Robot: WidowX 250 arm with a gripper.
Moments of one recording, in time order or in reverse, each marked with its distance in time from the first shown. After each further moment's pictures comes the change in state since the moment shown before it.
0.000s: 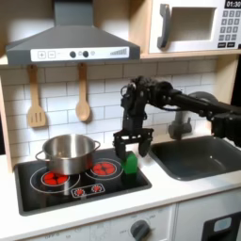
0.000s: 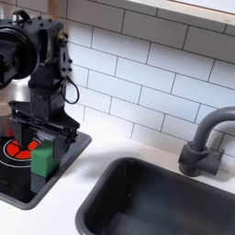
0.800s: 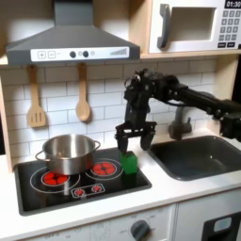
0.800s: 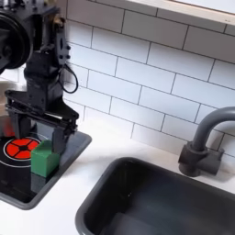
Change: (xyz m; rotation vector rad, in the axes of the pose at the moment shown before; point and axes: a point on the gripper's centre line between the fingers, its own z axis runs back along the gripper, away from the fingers) arm -0.006 0.000 0.021 0.004 -0.040 0.006
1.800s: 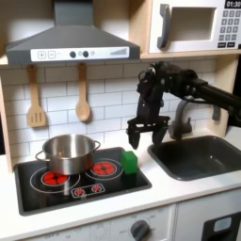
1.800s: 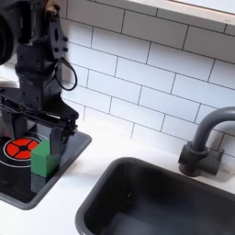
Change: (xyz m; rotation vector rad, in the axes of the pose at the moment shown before) arm -0.024 -0.011 0.027 -0.008 -0.048 -0.010
